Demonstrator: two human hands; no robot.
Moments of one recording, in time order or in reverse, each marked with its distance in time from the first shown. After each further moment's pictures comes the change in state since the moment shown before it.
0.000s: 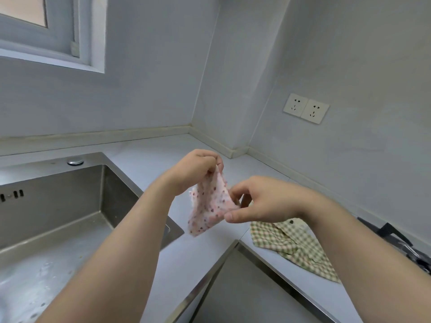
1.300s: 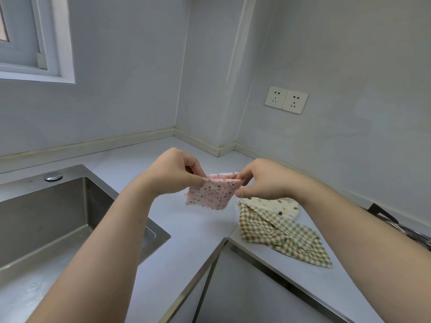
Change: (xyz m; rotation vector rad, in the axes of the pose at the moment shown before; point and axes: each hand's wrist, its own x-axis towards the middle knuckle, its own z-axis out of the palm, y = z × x) left_hand -0.014 0.020 -0.001 0.318 0.006 -0.021; right_hand 0.000 0.054 -0.016 -0.018 0.193 0.272
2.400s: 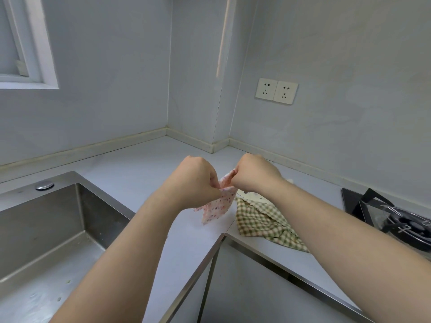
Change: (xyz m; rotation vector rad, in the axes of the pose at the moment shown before) left_hand -0.001 0.028 0.050 0.493 0.041 0.188; right_hand 0.034 0.003 0.032 0.014 0.235 0.389
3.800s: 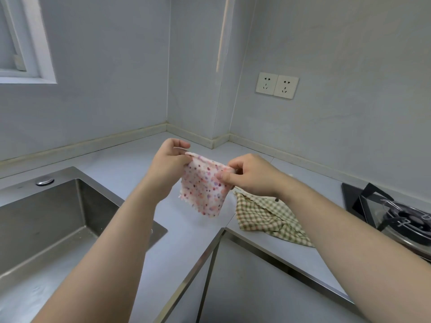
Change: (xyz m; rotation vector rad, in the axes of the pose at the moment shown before) left_hand 0.019 -0.054 0.010 -0.931 0.246 -0.361; right_hand -0.023 0.020 -0.002 0.368 -0.097 -0.450
